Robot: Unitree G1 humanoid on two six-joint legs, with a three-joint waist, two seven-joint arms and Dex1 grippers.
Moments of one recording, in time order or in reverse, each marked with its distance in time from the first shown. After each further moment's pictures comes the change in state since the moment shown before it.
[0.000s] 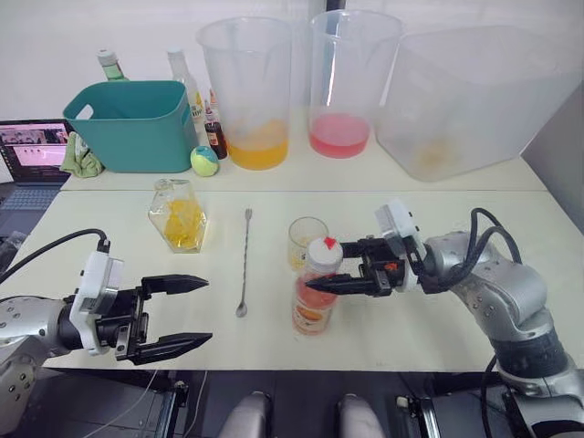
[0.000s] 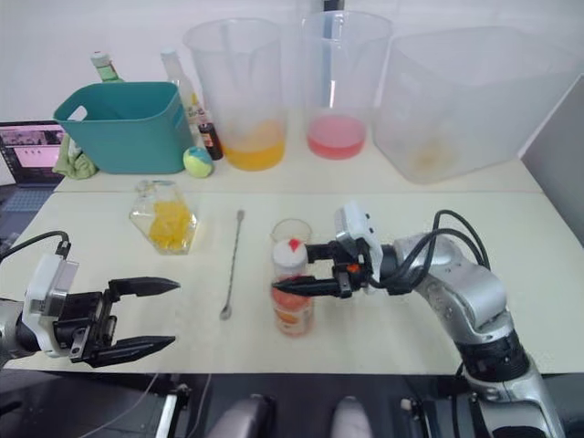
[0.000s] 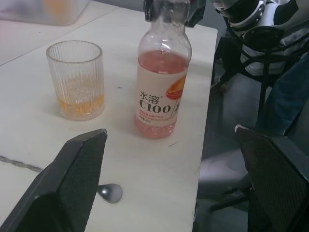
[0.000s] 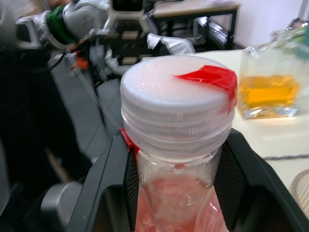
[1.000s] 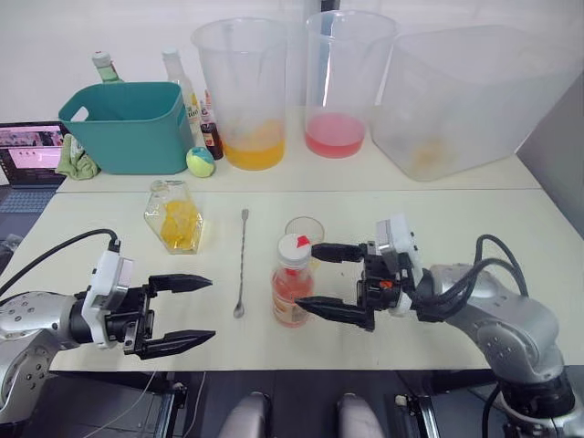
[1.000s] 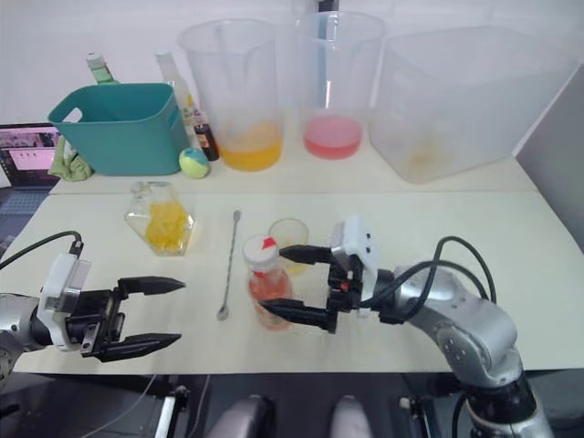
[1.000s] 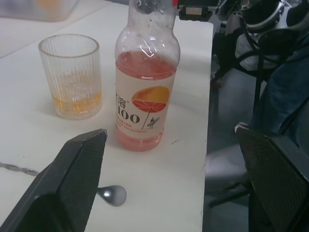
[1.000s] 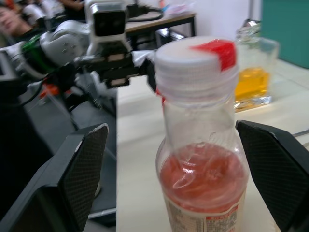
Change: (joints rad) left arm -0.047 -0.002 -0.062 0.085 0.061 -0.053 -0.057; right arm 0.076 -0.032 0.038 -0.016 0.023 0.003 0.017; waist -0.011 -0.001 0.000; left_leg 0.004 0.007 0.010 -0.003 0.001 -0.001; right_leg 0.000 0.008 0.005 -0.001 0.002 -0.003
